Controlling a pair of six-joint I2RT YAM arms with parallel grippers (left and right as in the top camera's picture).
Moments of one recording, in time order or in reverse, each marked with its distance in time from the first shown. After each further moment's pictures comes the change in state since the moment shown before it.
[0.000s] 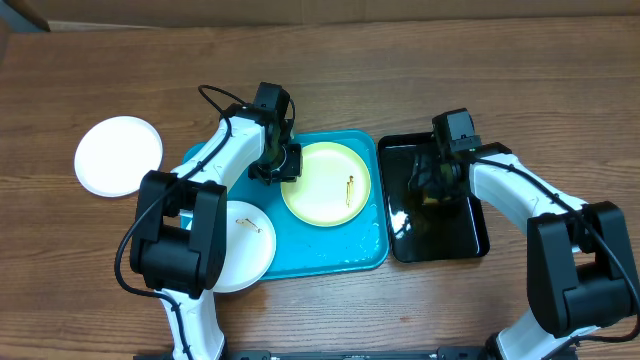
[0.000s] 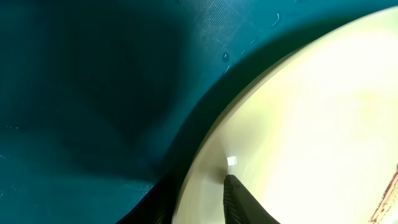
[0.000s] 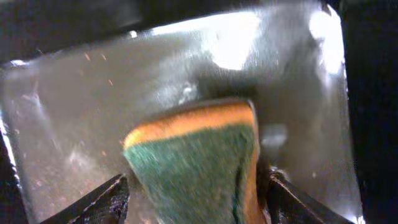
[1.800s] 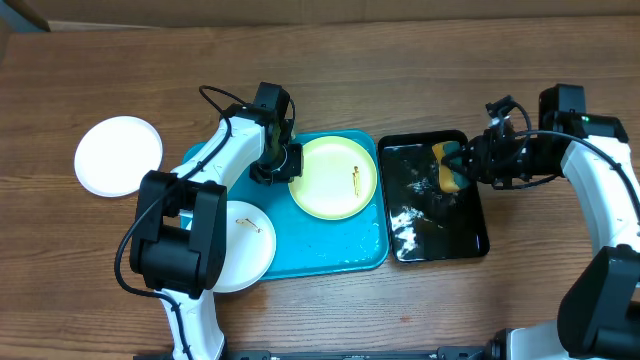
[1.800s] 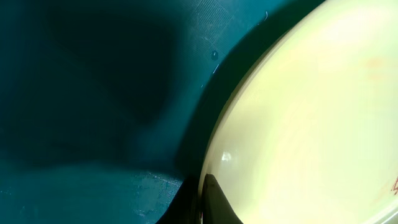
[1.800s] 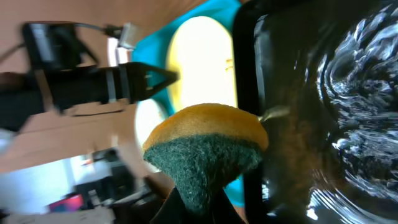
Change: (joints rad) left arm 0.000 0.000 -0.002 0.002 0.022 0.000; right arm -0.381 -0.138 0.234 -0.602 -0.956 -0.347
